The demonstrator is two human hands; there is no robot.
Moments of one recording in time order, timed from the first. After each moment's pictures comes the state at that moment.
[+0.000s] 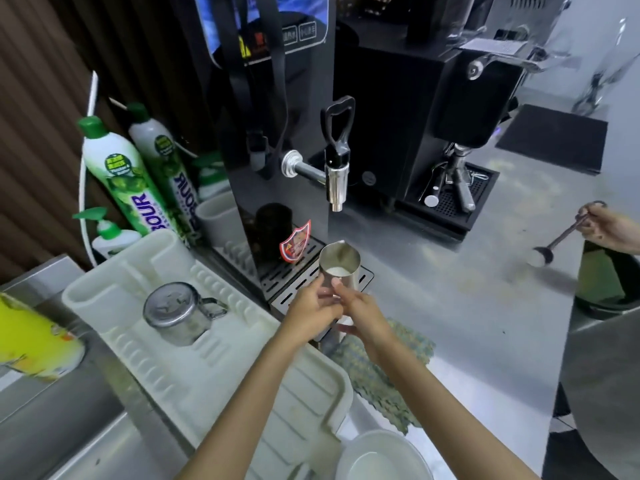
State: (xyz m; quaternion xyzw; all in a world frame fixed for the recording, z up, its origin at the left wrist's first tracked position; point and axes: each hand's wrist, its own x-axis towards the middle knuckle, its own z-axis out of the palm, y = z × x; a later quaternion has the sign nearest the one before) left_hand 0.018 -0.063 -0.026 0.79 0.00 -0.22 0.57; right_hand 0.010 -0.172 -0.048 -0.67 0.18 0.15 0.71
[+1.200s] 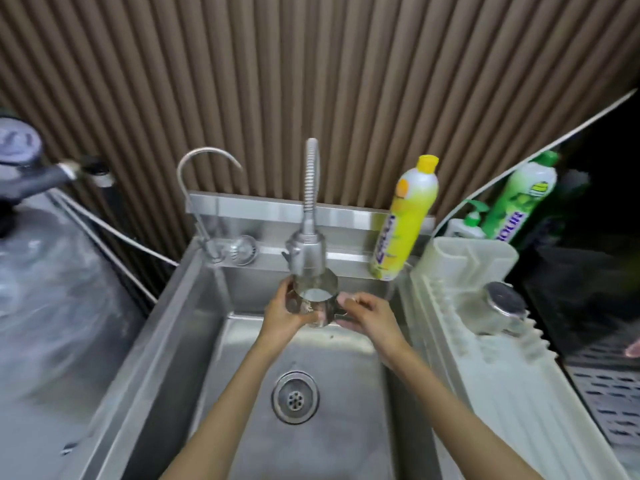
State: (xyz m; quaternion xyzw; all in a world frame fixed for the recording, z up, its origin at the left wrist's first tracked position) left_hand -0.262 0.311 -0.047 0.65 0.35 0.23 0.63; right_hand -0.152 0.200 -0.026 -0.67 -0.18 0.37 0.62
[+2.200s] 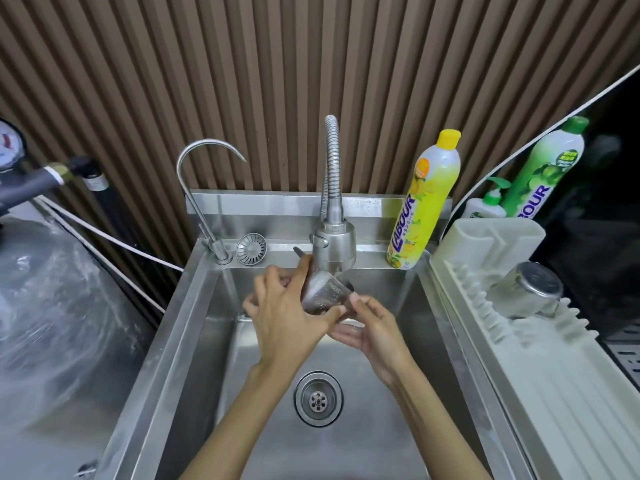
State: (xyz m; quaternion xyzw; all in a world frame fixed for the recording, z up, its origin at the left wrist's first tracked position) left_hand -0.292 0.313 -0.014 0.85 0.41 0.24 0.22; right_hand -0.200 0.220 -0.041 -0.54 -0.11 0.42 0.72
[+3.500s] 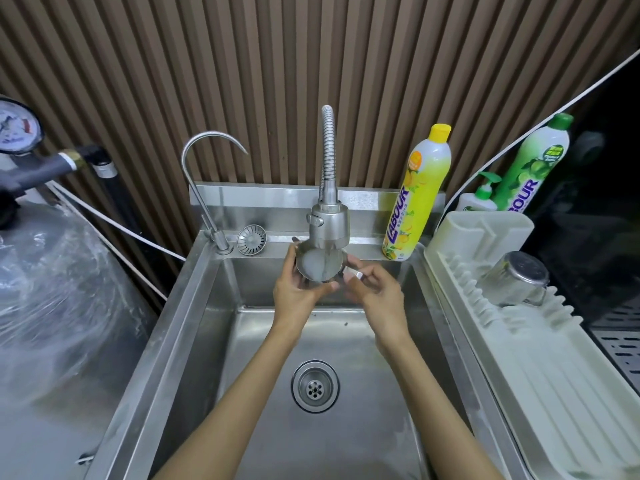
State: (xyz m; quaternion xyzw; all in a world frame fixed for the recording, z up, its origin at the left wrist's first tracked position) left_hand -0.275 0.320 -0.049 0.60 0.29 0.31 0.67; right_hand -0.207 0.214 -0.019 -0.69 -0.20 0.21 0.66
